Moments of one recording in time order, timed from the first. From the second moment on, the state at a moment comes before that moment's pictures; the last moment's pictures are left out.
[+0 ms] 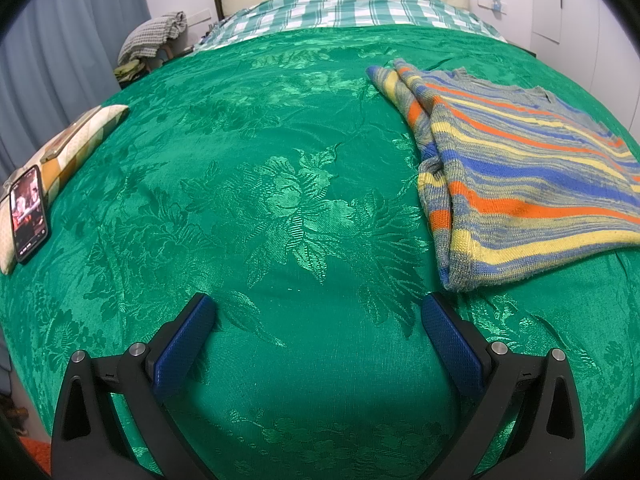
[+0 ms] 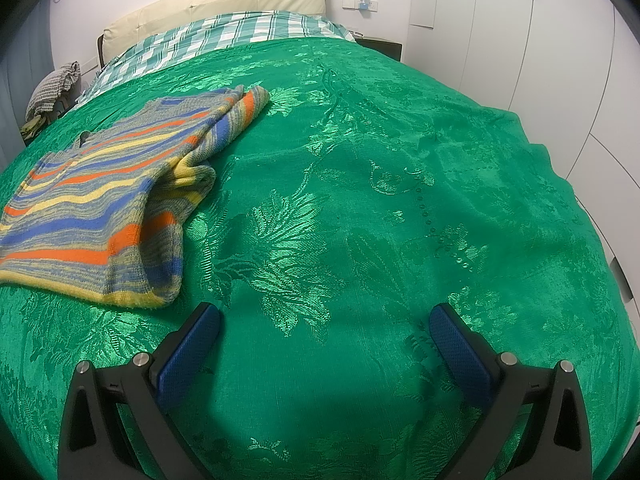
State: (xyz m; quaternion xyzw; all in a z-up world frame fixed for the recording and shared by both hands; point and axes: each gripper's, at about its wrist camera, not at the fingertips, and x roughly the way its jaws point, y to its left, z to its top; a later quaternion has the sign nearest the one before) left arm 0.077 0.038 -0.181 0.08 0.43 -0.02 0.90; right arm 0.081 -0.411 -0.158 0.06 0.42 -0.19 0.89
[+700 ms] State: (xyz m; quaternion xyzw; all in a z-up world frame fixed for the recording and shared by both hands) left arm 0.046 -0.213 -0.121 0.19 0.40 -0.37 0.81; right arm 0.205 -0.494 -0.089 0.22 0.49 0.00 0.85
